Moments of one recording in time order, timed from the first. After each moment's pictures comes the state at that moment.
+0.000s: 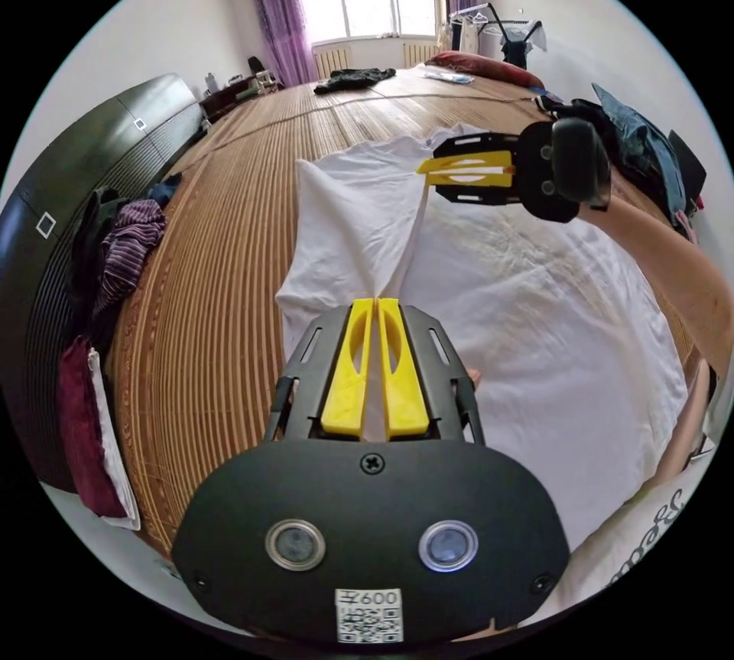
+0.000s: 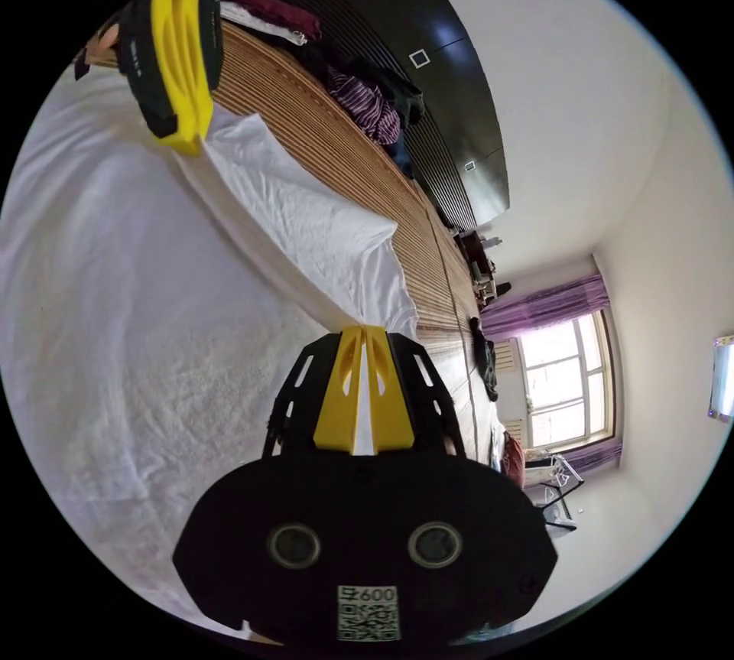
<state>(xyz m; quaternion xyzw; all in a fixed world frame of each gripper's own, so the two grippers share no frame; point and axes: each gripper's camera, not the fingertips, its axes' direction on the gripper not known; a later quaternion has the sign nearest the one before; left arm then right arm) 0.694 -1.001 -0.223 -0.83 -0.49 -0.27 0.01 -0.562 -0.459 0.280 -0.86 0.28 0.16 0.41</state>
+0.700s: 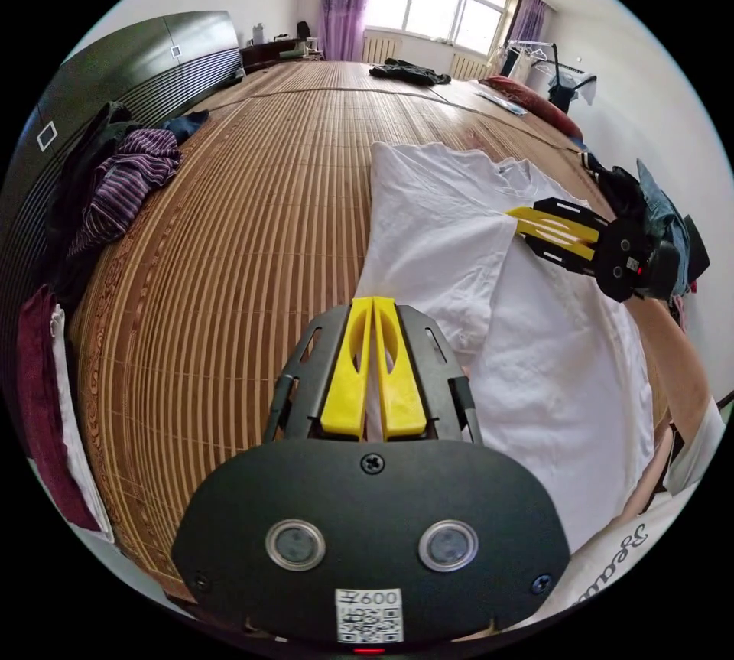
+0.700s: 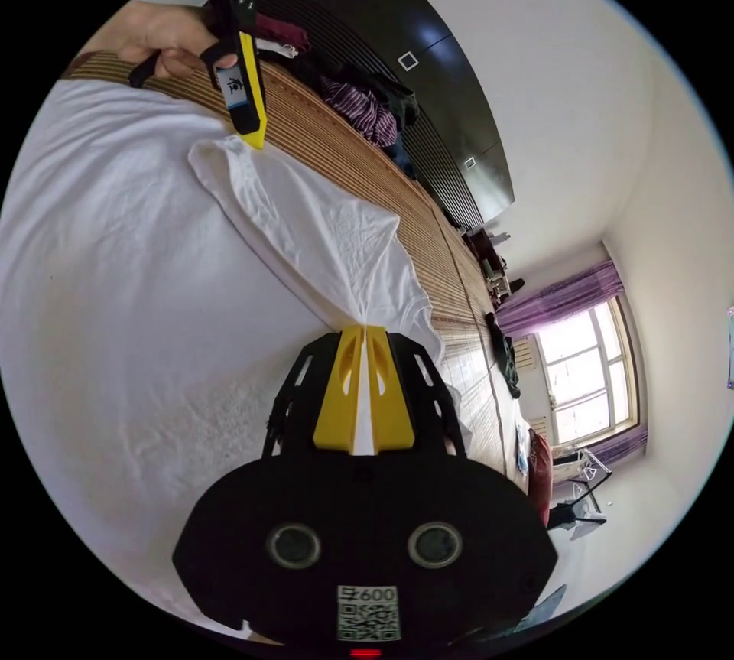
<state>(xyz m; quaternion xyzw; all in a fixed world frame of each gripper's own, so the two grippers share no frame) 0.509 -1.136 -0.338 -0.76 -0.58 -0.29 0.01 -0.514 -0.501 0.309 -0.82 0.31 0.20 0.43</state>
